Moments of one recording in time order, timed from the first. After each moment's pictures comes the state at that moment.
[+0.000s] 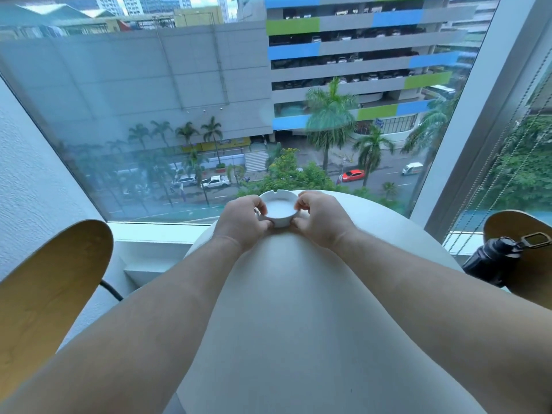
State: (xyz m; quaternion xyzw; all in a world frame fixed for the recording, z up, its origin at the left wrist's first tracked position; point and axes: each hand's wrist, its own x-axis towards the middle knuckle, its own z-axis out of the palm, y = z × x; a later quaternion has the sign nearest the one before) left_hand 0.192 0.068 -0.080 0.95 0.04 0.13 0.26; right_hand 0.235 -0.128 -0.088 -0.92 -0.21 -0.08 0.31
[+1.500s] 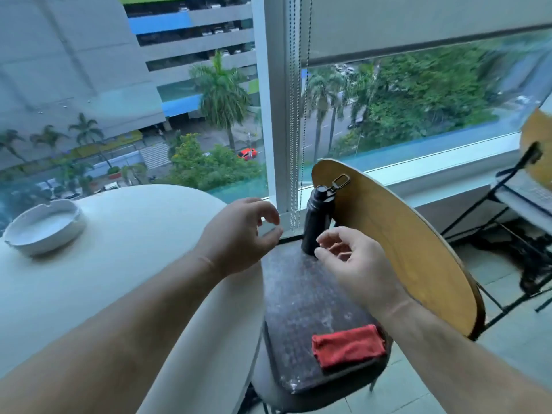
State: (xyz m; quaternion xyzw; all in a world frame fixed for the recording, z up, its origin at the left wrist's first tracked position) left_hand 0.170 -0.267 -0.096 0.91 -0.31 0.07 0.27; right_hand 0.067 -0.478 -0.146 -0.86 0.08 -0.14 0.49
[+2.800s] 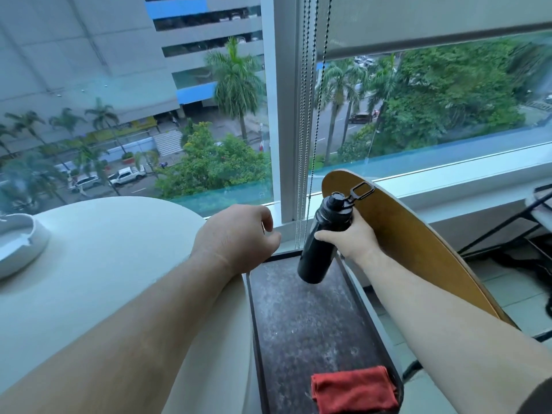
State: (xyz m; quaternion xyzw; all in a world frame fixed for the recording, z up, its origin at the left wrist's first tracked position) left_hand 0.251 -0.304 -0.116 0.98 -0.15 -0.01 0.12; right_hand 0.254 -0.554 -0.233 -0.80 0.21 -0.05 0.55
